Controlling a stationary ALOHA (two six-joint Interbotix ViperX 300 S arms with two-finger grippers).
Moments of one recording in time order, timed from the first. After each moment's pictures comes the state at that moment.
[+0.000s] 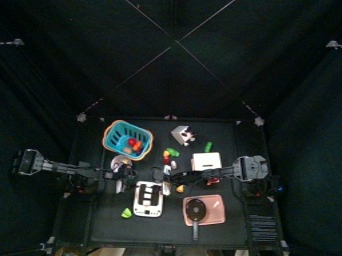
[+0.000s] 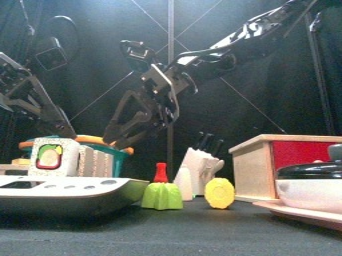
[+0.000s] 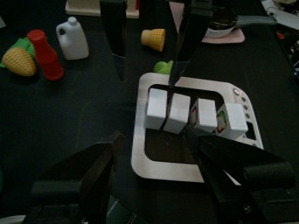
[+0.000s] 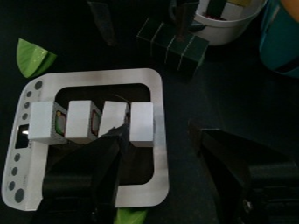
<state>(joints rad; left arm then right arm) -0.01 -0.56 1.29 0.12 -0.23 -0.20 -0.01 0.30 0.30 -0.84 0.02 0.89</state>
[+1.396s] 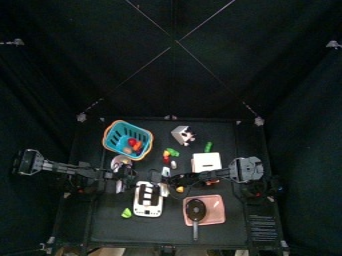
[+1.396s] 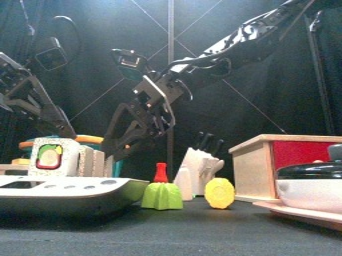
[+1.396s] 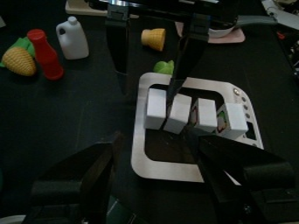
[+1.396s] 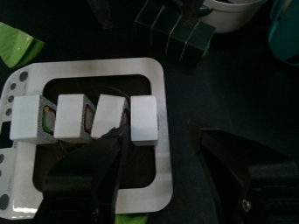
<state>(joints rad) -0.01 -0.56 1.29 0.12 -0.23 -0.20 0.00 0.35 0.26 -0.84 0.07 0.89</state>
